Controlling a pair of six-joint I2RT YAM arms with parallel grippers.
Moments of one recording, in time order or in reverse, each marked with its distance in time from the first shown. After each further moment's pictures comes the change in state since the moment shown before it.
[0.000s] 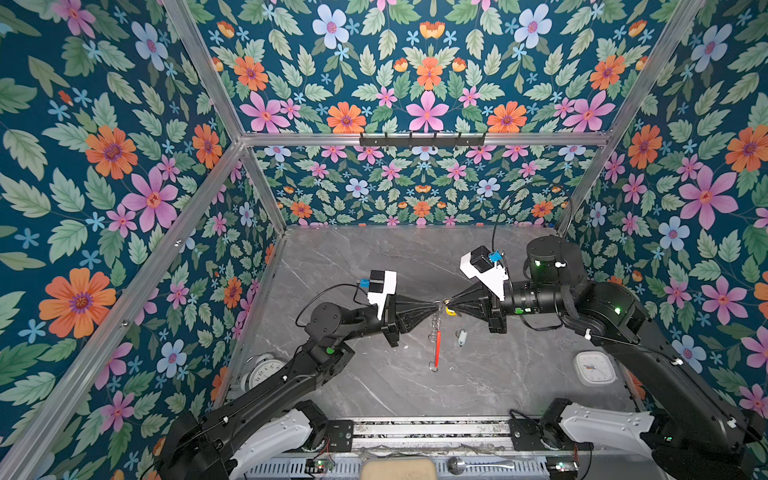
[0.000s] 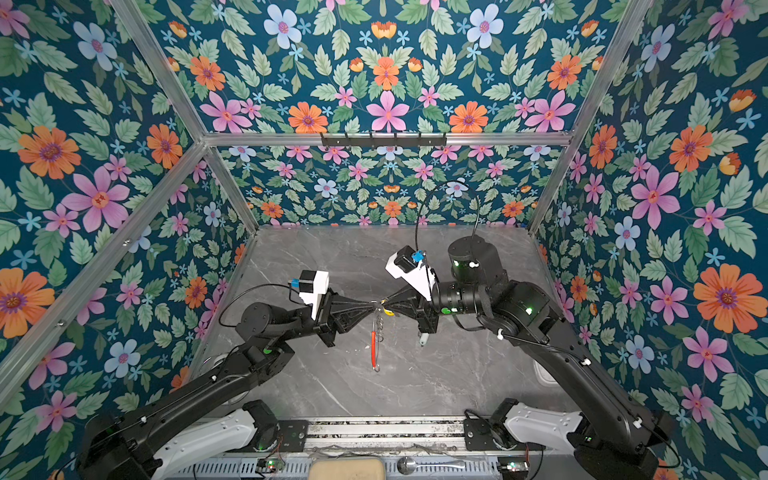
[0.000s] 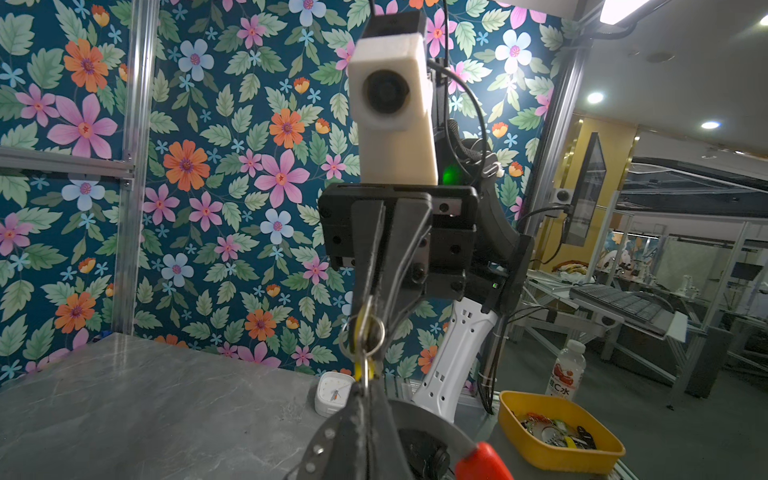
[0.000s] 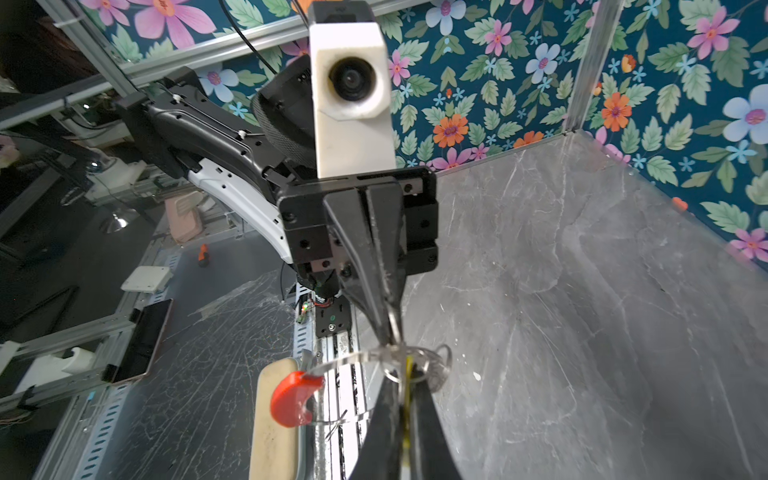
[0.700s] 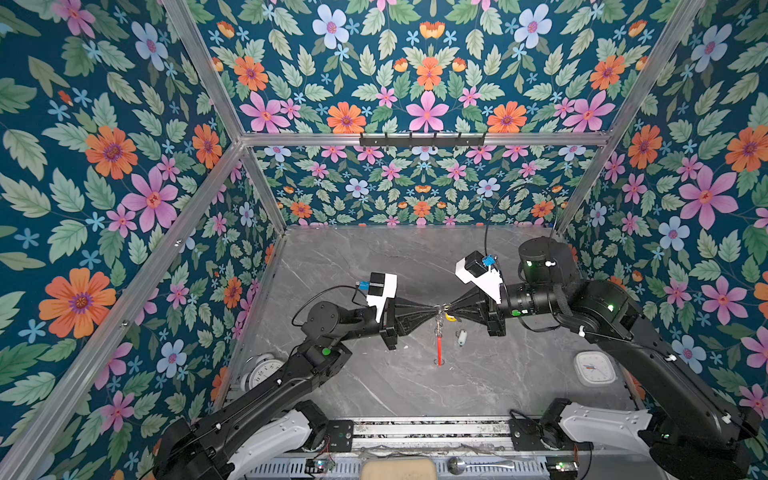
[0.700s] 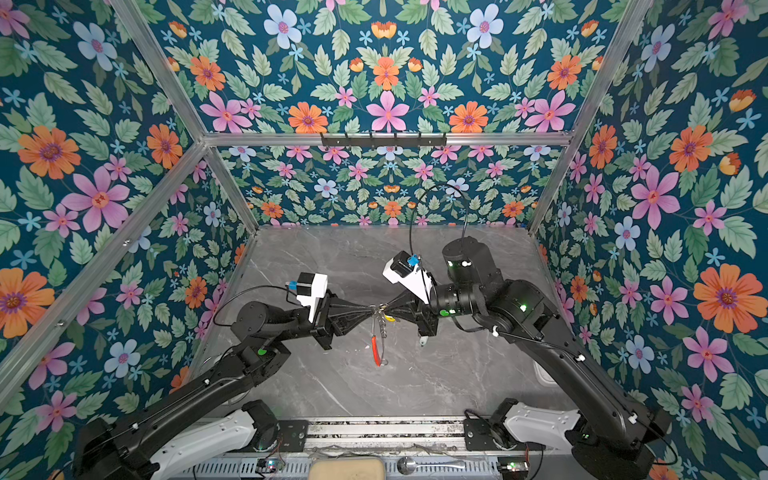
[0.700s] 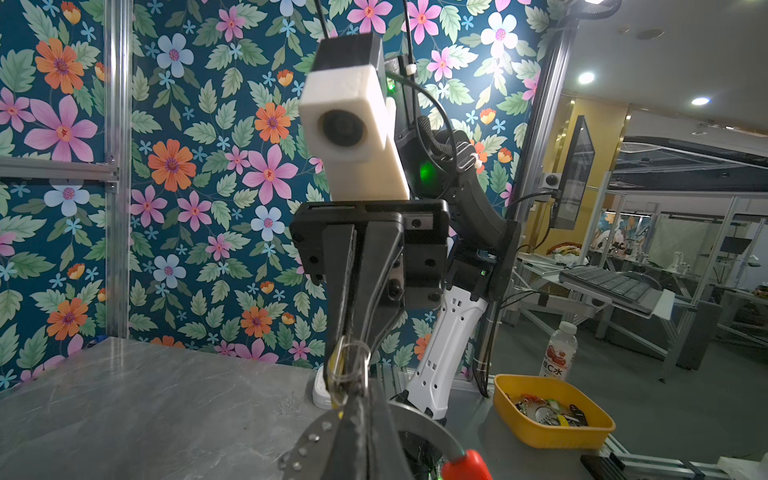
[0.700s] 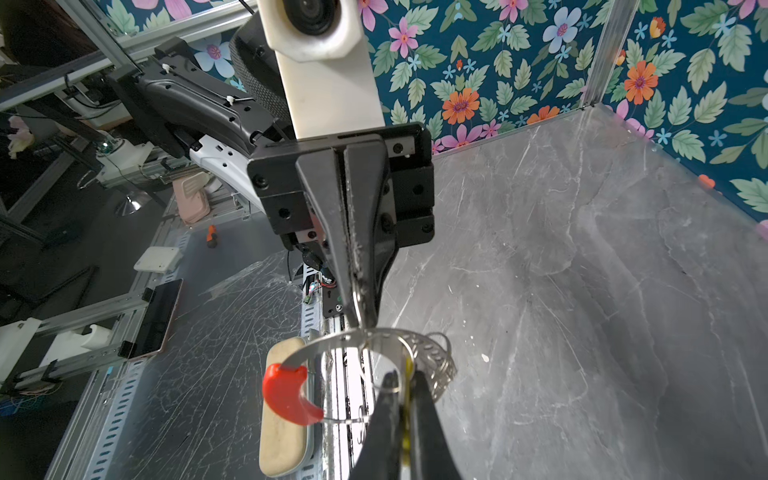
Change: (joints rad) left arm 0.000 -0.022 0.027 -0.072 0.036 0.044; right arm 0.000 0.021 0.000 -0.043 -0.027 -0.024
